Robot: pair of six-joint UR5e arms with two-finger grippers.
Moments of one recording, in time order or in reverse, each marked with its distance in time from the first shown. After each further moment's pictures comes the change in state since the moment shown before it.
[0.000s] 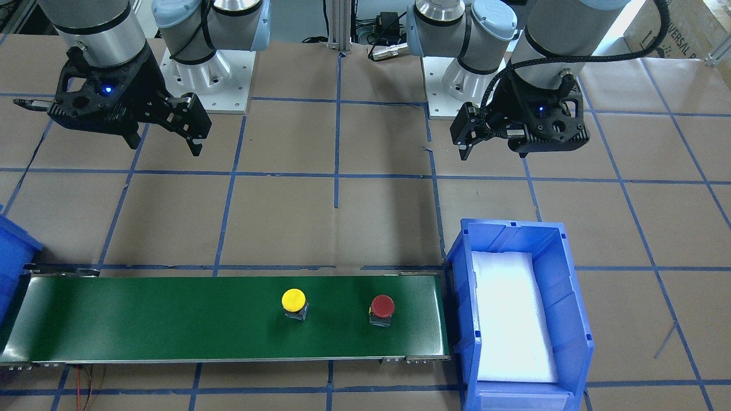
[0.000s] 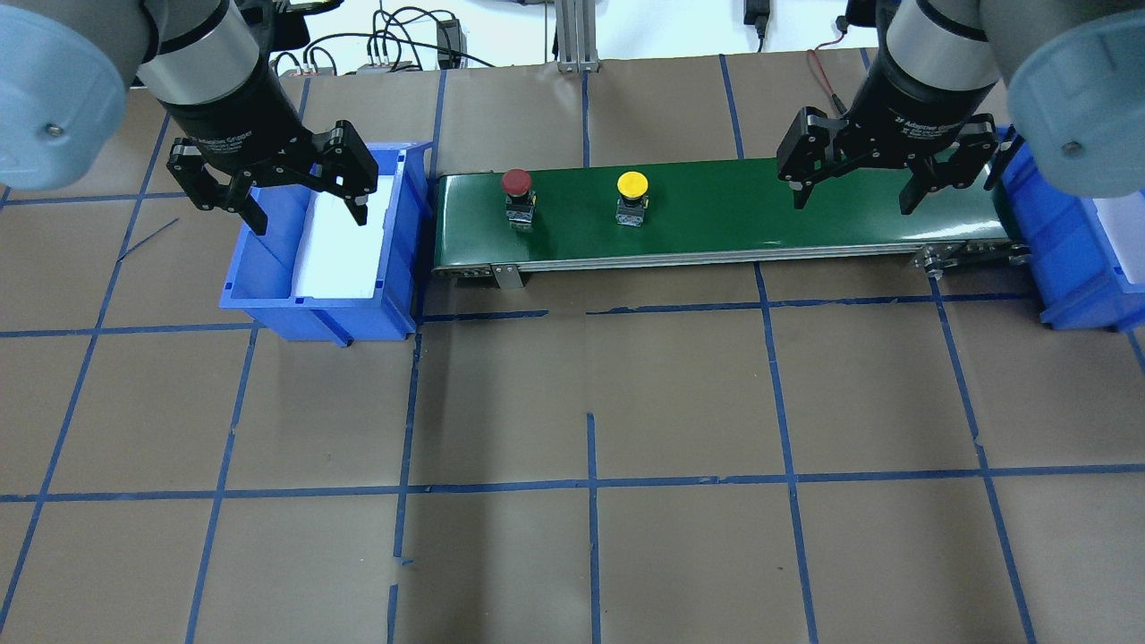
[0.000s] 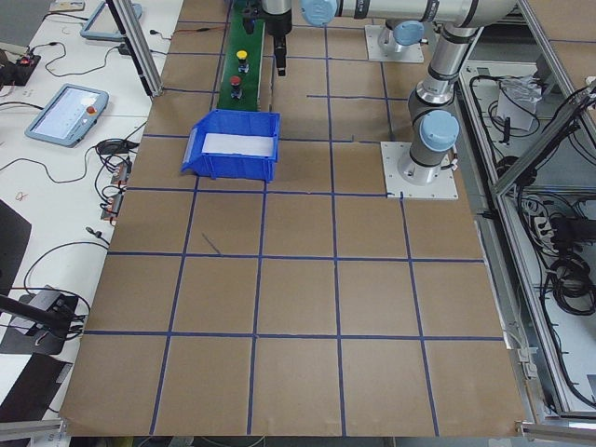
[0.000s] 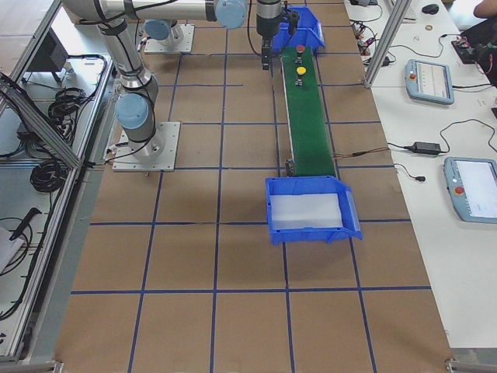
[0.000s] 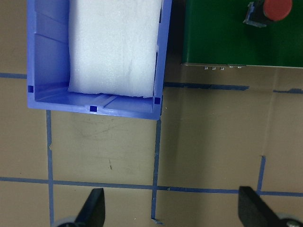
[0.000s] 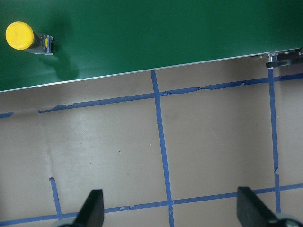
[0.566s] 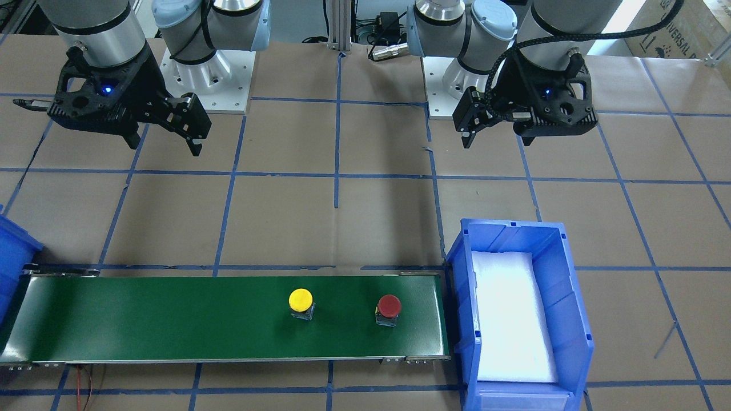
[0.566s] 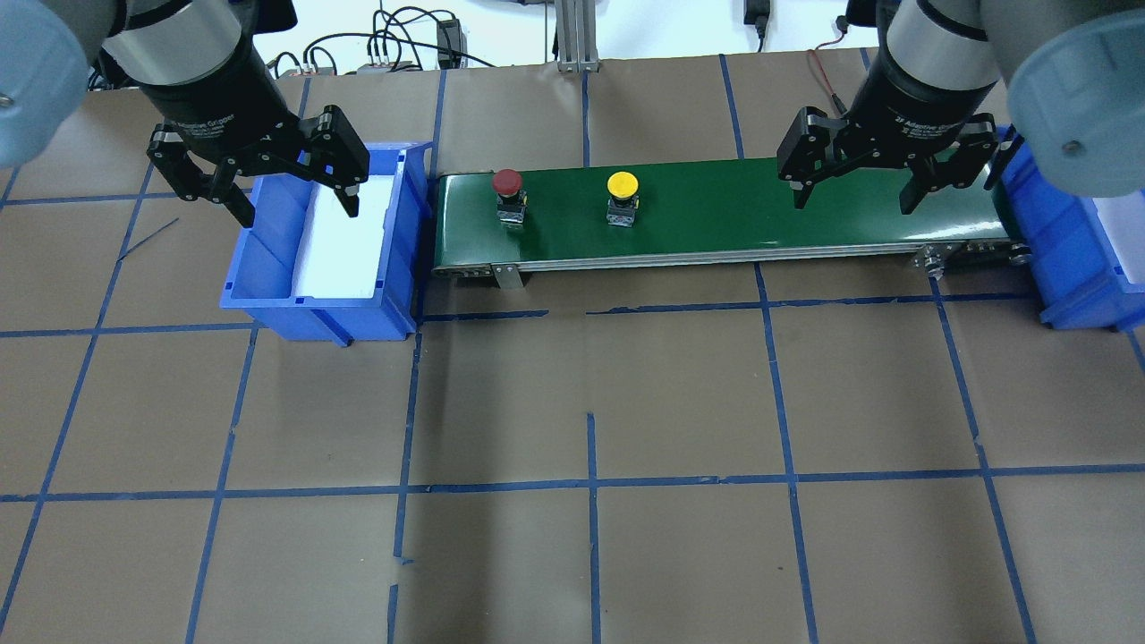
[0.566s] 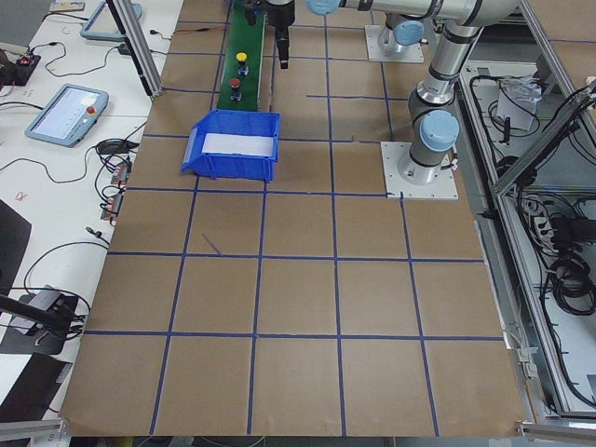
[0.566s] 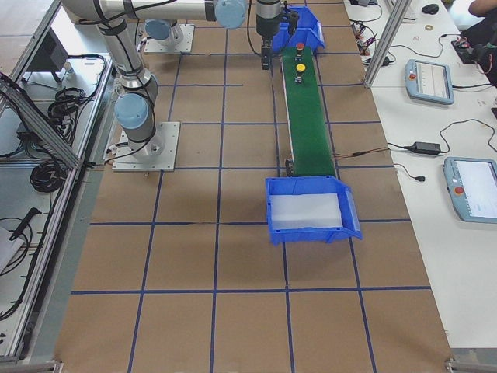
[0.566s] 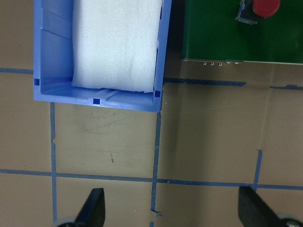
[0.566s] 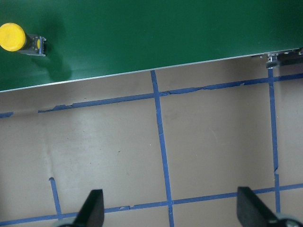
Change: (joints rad) left arm 0.001 0.007 0.038 -0.055 0.002 0.002; right arm -0.001 0.000 0.000 0.000 0.000 0.000
